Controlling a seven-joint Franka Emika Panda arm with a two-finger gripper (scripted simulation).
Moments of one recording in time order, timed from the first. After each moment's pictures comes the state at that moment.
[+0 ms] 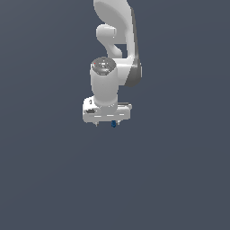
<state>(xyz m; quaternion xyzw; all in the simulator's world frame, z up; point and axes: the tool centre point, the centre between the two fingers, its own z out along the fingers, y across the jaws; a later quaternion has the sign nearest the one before) -0.009 -0.035 0.152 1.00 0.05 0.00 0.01</state>
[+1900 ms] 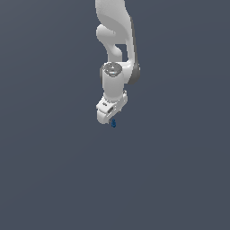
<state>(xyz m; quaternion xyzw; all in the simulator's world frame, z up) -0.097 -0.008 0.093 0.90 0.43 0.00 0.00</state>
